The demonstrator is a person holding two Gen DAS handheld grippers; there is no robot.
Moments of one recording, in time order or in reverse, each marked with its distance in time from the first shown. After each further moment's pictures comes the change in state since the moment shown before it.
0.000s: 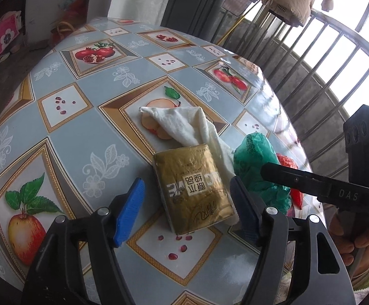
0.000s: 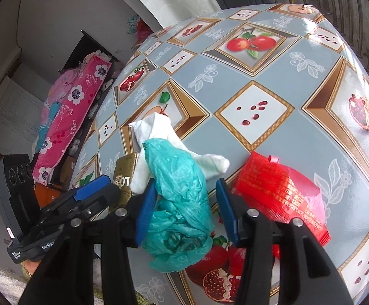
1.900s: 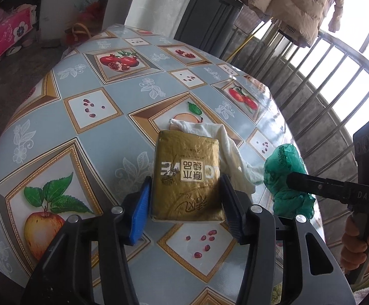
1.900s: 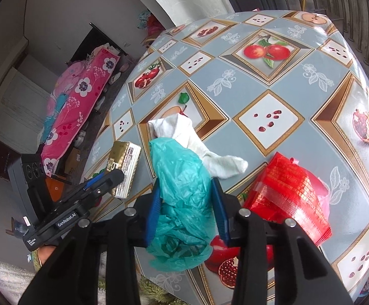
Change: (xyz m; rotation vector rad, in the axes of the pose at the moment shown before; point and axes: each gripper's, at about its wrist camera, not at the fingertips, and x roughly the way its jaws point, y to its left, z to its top) left arm -0.033 0.028 -0.009 -0.078 -0.092 -0.008; right arm -0.017 0.022 0.007 -0.040 0.026 0.040
